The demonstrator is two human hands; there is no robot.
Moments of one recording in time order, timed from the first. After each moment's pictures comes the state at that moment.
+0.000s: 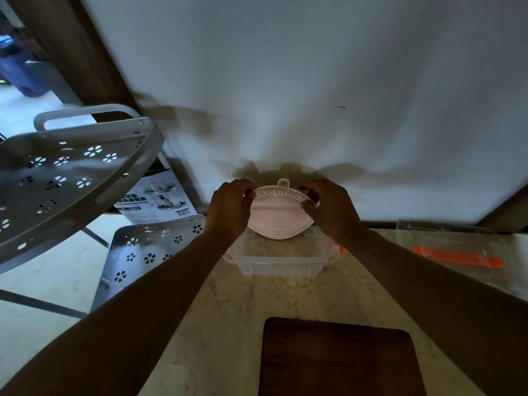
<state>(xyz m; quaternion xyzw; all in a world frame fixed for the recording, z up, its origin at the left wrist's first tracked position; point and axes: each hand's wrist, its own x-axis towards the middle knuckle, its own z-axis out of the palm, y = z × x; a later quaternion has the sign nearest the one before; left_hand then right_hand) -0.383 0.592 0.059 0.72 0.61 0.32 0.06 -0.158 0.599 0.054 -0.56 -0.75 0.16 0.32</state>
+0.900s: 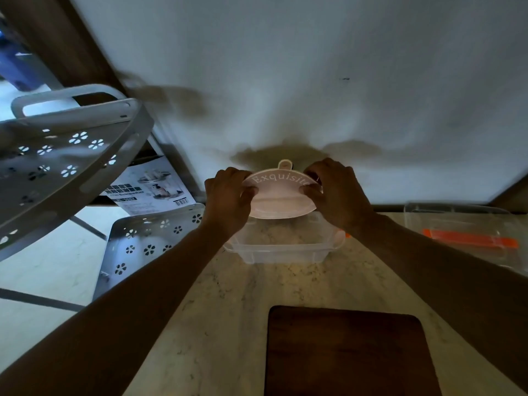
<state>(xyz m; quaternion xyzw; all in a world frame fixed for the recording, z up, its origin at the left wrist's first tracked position) -0.387 0.585 0.050 0.73 0.62 0.29 0.04 -0.155 0.594 0.056 -0.54 -0.79 0.07 0.27</state>
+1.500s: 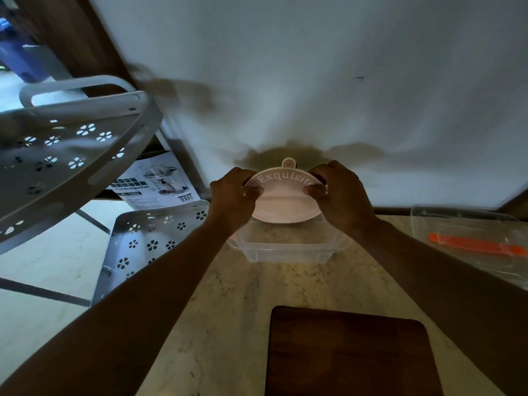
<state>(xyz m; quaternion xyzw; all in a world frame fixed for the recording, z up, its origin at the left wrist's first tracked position) -0.388 0.583 0.055 0.66 0.64 0.35 0.17 -0.167 0.591 0.057 -0.56 -0.76 0.10 0.30</state>
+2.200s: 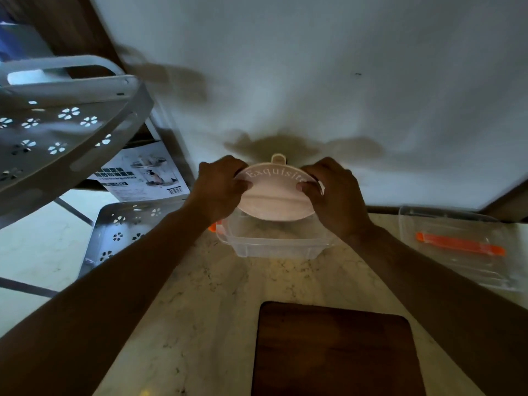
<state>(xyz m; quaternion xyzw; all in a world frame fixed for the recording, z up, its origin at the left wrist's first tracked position) -0.401 0.584 0.075 0.74 0.61 0.26 0.13 -0.165 0.579 0.055 -0.53 -0.78 0.08 0.34</state>
